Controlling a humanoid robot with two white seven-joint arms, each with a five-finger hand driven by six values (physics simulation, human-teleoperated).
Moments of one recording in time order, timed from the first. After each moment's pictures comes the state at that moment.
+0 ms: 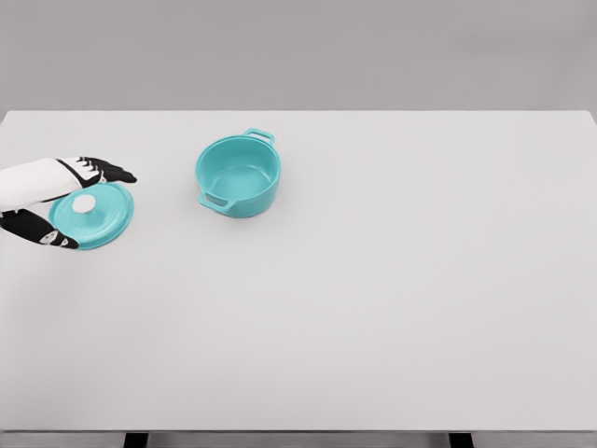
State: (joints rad) left arm -0.39 1.05 -0.41 -1.50 -0.02 -0.61 -0.54; right arm -0.01 0.00 0.12 0.11 0.07 -0.28 0.38
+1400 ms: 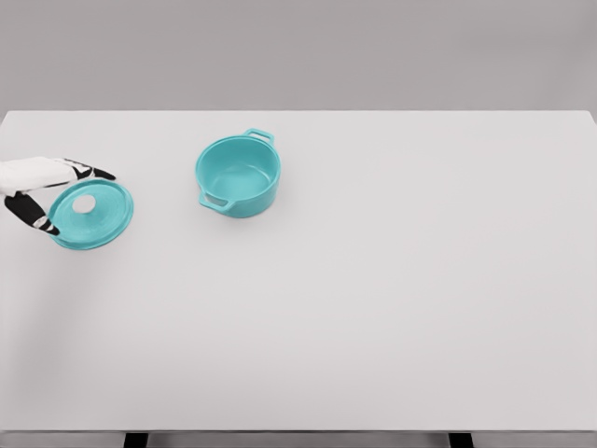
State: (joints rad) left arm -0.75 0.87 -0.70 -0.98 -0.24 -0.61 -0.60; right arm 0.00 0.00 0.12 0.11 0.07 -0.28 0.38
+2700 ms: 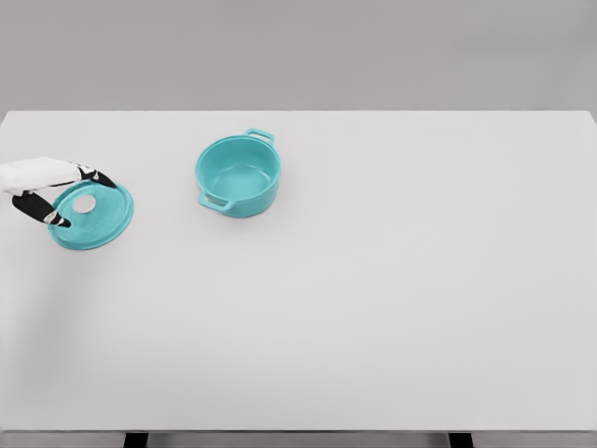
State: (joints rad) left arm -0.76 0.83 -0.69 -0.93 -0.27 -0.61 -0.60; right arm 0.00 0.00 0.12 0.11 0.07 -0.28 0.38
